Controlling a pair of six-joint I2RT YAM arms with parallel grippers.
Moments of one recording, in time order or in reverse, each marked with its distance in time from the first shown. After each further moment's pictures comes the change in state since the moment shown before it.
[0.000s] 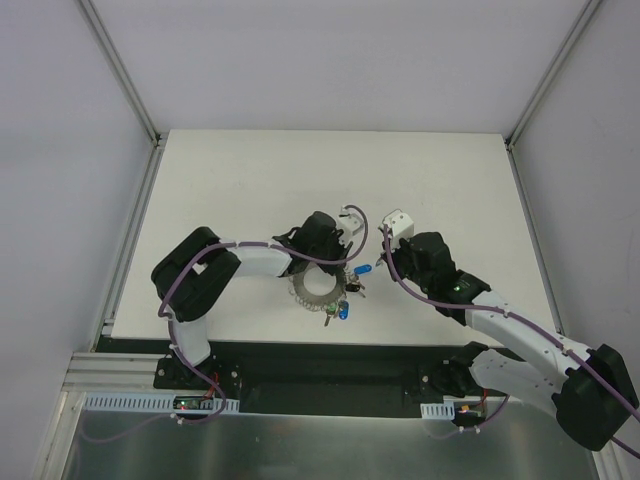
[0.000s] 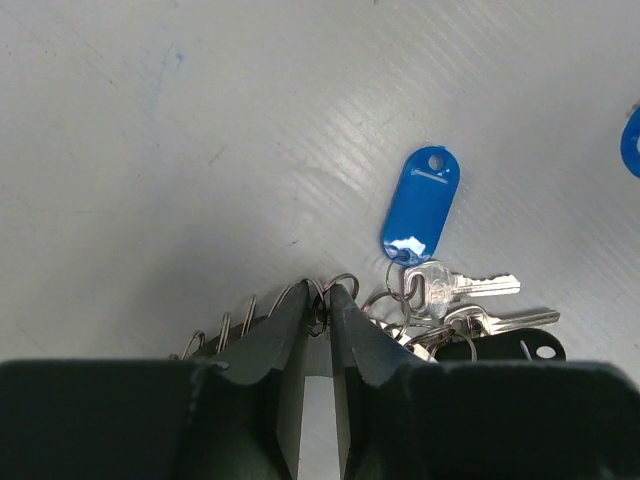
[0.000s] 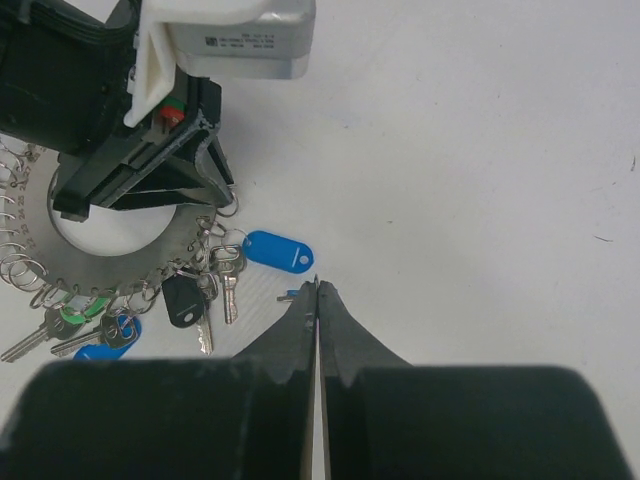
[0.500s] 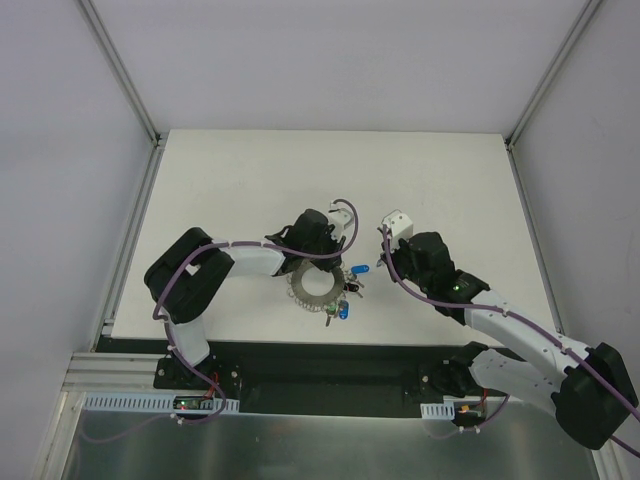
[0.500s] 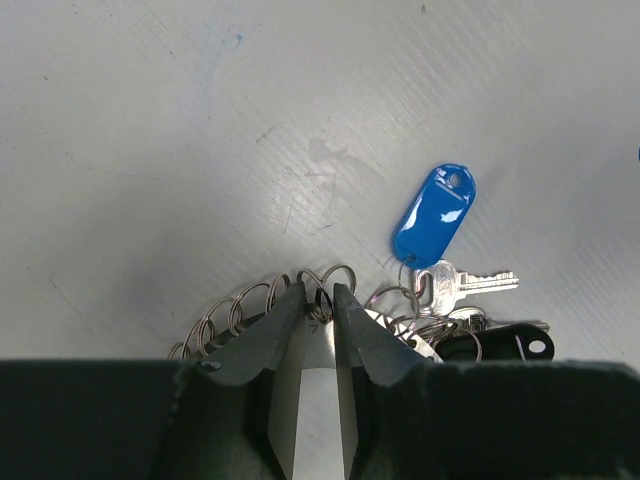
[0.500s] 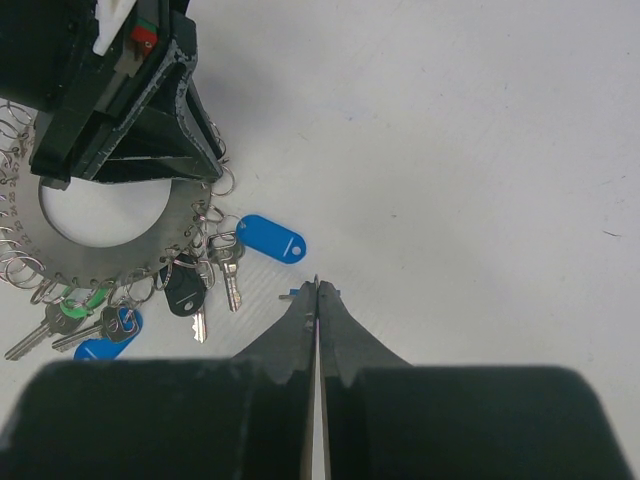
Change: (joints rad) left arm 0.039 -0.045 -0.054 0.029 0.006 -0.104; right arm -0.001 0.008 0.000 -0.008 -0.006 0.005
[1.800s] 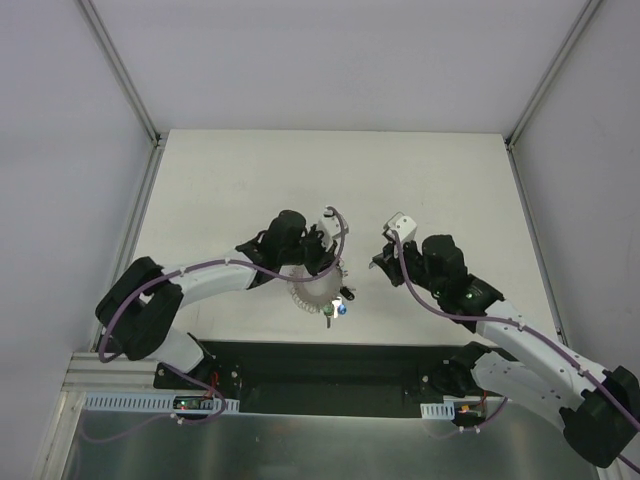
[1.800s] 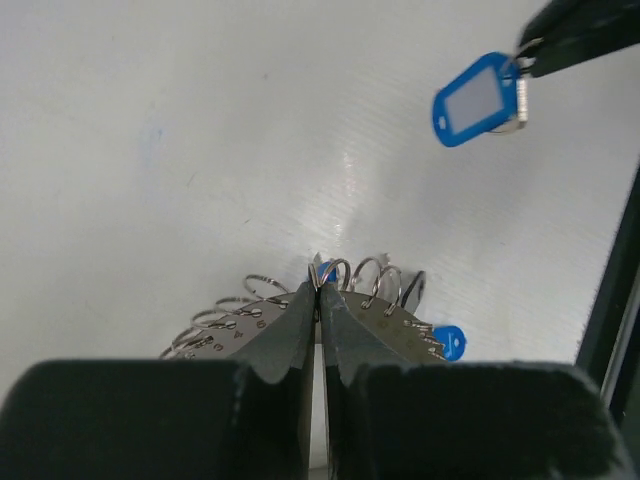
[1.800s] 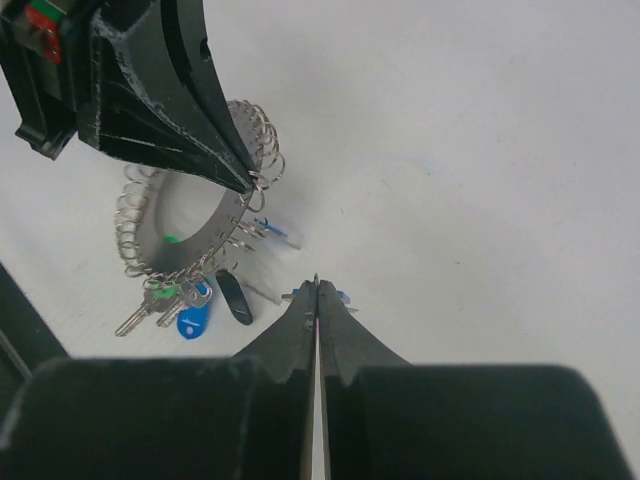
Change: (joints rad) left arm 0.000 -0.275 -0.134 0.008 0.162 0.197; right arm 0.000 -0.111 0.000 -0.013 -0.179 -0.006
